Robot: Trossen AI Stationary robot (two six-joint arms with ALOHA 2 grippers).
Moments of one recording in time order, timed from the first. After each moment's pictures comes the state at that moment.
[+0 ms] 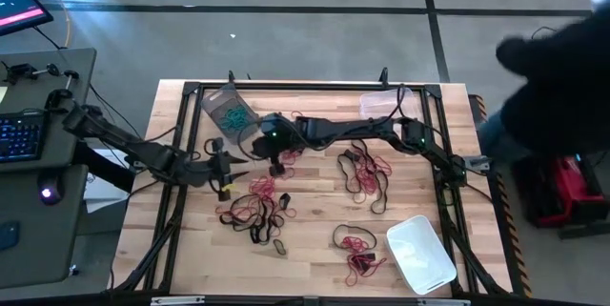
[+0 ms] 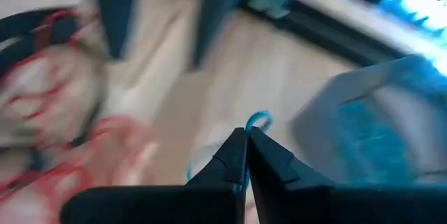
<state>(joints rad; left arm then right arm) -0.42 0.70 0.35 -0.27 -0.63 -0.16 -0.10 2.32 1.96 -0.25 -0.12 -0.49</state>
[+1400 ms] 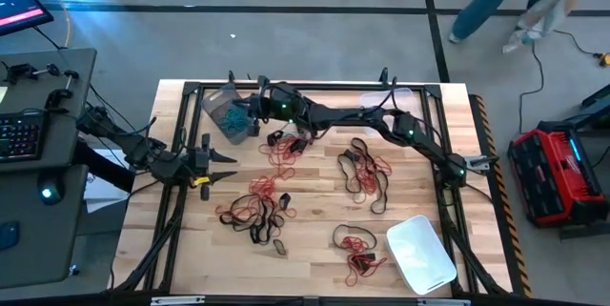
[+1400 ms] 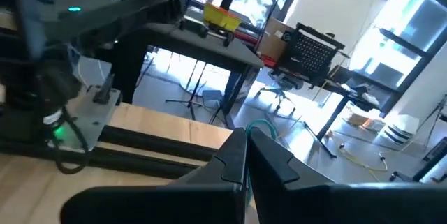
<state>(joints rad) -0.52 0.37 0.34 -0.35 -0.62 -0.10 -0.24 2.45 2.03 0.40 -0.03 -0.42</state>
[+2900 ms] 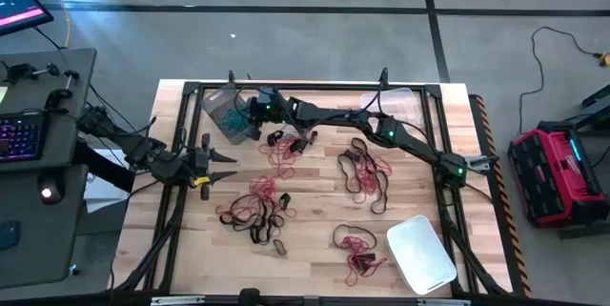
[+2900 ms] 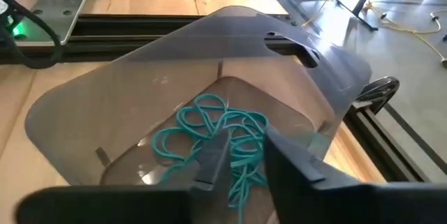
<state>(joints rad) -0.52 0.37 0.34 -0.35 -0.62 -0.10 -0.29 2.69 2.32 -0.04 0.00 -0.15</state>
